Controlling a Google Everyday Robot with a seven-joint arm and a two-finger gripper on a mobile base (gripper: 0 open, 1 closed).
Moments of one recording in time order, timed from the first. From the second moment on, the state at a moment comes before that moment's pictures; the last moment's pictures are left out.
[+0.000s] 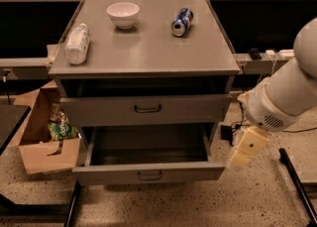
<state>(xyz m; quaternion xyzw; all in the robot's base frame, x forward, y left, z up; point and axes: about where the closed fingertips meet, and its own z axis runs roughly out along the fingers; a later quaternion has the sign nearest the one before) 0.426 -0.193 0.825 -0.55 0.82 0.06 0.16</state>
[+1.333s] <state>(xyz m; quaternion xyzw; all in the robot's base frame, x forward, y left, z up) 0.424 -0.174 0.633 -0.51 0.84 0.14 0.10</state>
